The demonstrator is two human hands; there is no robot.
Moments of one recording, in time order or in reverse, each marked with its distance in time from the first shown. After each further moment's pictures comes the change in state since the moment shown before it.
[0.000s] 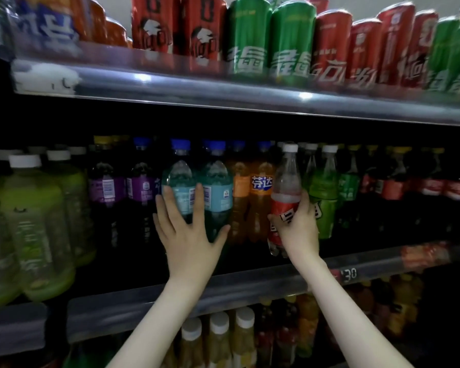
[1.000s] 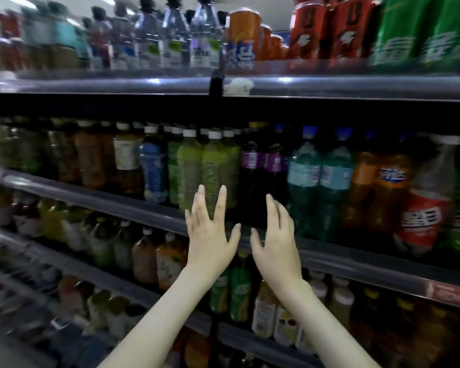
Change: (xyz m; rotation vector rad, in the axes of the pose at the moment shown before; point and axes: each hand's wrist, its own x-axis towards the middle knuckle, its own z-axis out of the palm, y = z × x) left_hand -0.071 -0.071 -0.175 0.320 -0.173 -0.248; right_hand -0.189 -0.144 0.039 0.289 -0.483 -0.516
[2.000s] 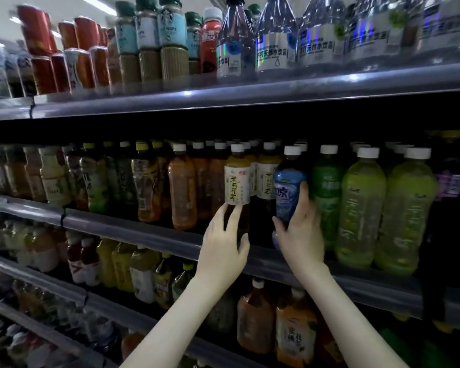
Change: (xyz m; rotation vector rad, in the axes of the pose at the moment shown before) left_hand 0.119 -0.341 -0.049 -0.152 -0.036 0.110; right_hand 0.150 -0.144 0.300 -0.159 0.167 0.114
